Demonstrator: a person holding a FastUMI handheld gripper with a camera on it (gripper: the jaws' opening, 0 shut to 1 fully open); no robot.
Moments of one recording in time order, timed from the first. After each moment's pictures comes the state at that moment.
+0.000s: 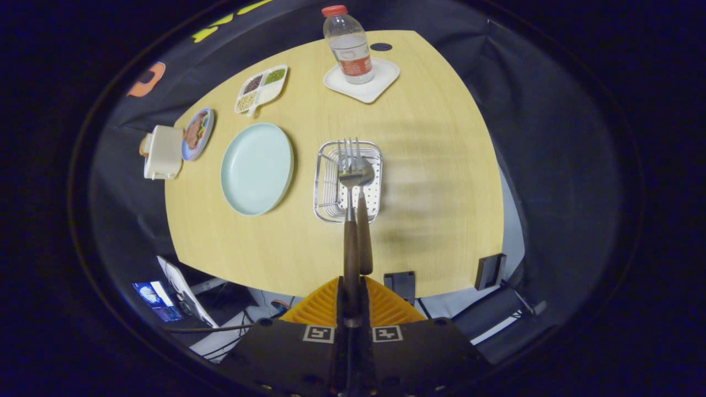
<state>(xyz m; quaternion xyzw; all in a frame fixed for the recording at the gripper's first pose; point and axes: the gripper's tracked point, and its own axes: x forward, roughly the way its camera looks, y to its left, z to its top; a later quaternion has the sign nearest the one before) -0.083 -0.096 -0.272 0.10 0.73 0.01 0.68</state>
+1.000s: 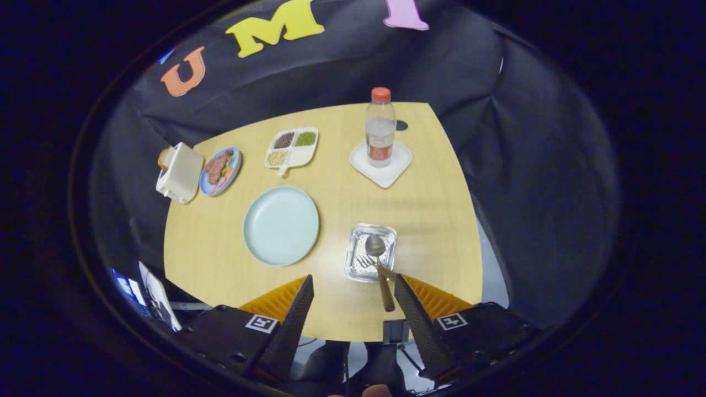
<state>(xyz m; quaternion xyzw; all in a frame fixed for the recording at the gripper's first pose) -0.015 -0.067 -0.201 0.03 0.55 0.02 0.83</state>
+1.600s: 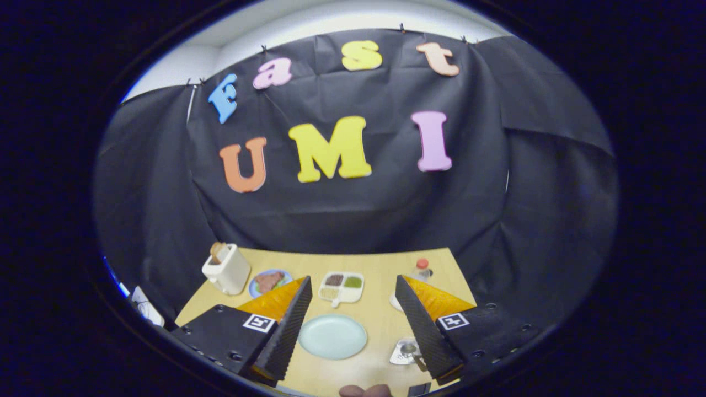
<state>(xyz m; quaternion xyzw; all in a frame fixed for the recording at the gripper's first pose) 0.038 0.017 0.011 0.04 0.16 0.06 0.98</state>
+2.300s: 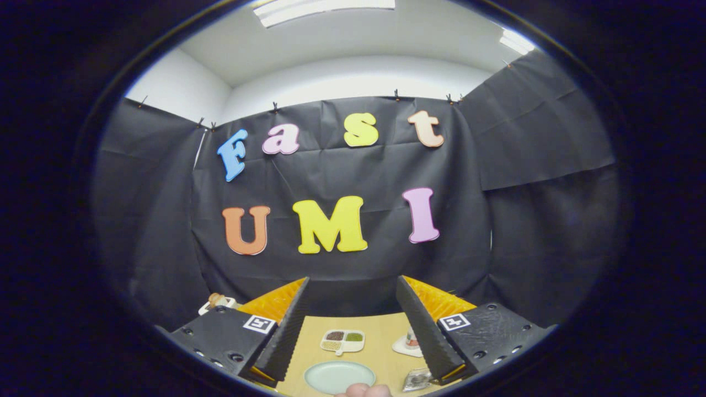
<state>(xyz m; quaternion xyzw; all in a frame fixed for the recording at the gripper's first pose) -0.013 0.042 0.045 0.04 -0.03 0.02 1.00</state>
